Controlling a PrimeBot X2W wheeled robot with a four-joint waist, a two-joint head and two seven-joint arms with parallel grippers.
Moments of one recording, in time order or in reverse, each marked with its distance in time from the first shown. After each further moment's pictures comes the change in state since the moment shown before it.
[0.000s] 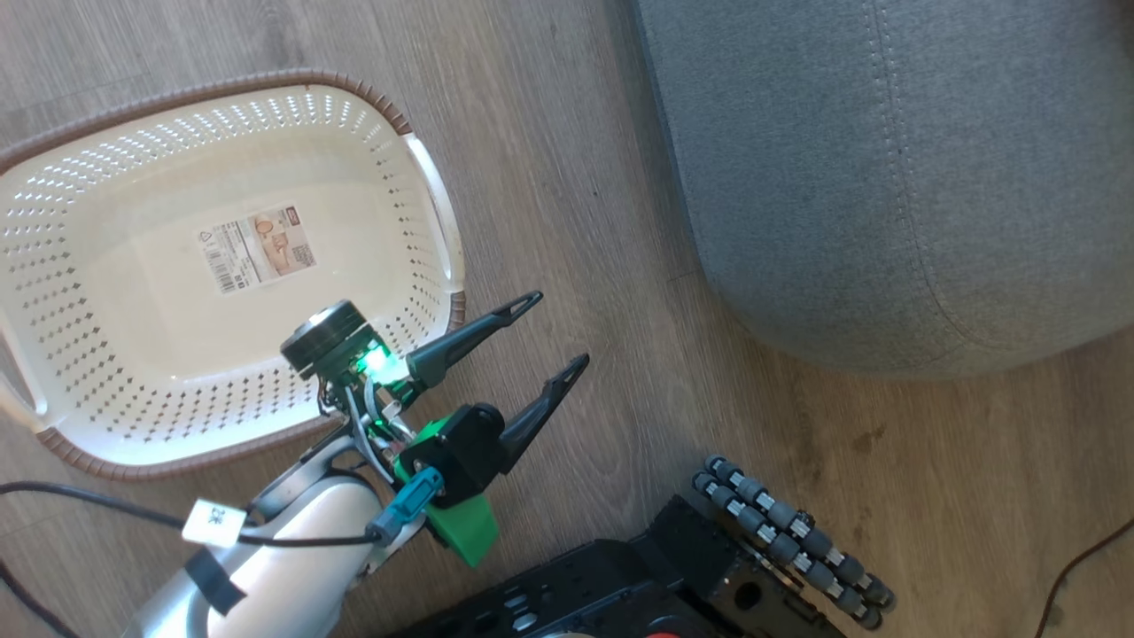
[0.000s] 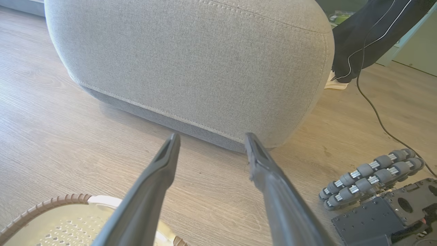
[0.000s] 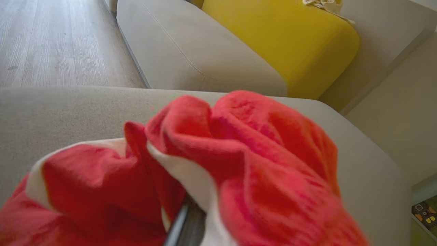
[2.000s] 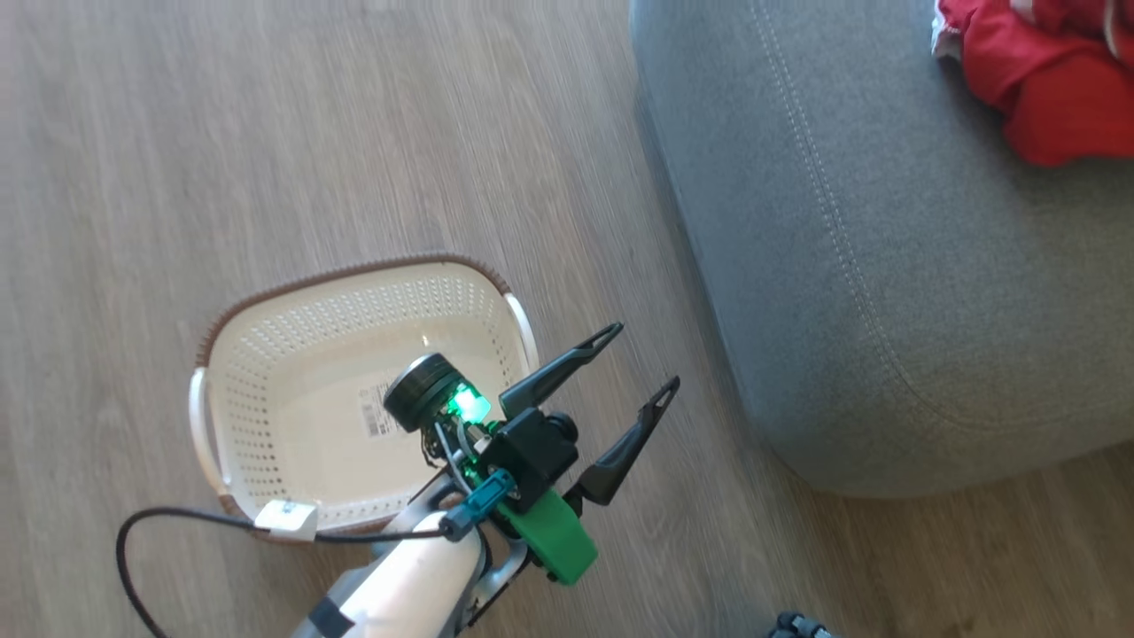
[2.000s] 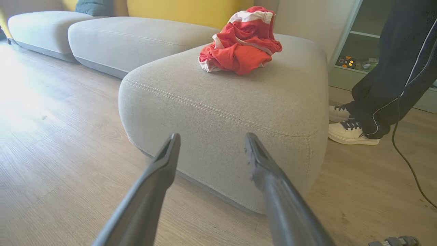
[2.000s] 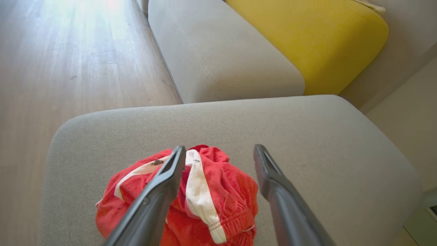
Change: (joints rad) left arm 0.110 -0.275 0.089 0.102 -0.069 -0.035 0.000; right arm -0.002 -0.261 0.607 0.083 0.452 0.000 0.424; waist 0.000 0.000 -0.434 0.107
